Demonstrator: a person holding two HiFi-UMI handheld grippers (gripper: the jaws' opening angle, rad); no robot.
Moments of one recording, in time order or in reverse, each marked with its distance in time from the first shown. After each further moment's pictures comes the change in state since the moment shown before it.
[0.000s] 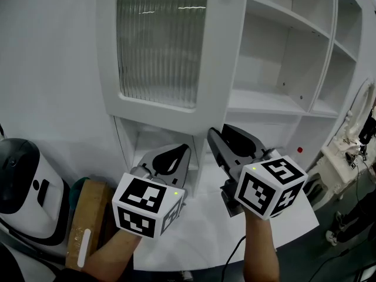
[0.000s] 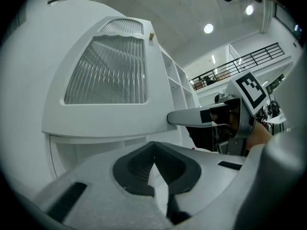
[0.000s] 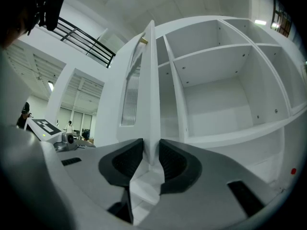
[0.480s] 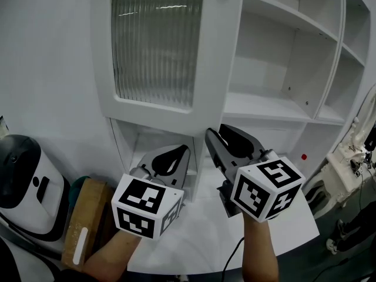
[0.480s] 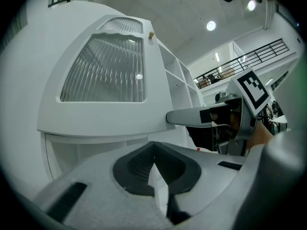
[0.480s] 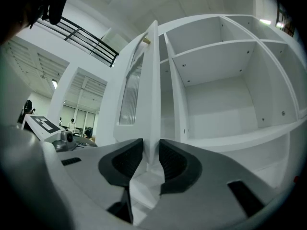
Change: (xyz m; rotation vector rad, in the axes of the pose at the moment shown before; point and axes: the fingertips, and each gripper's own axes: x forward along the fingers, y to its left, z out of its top) left arm 0.026 0.003 -0.003 -0.004 0.008 0.055; right arm 0.015 -0.021 -0.001 -0.032 0.003 0.039
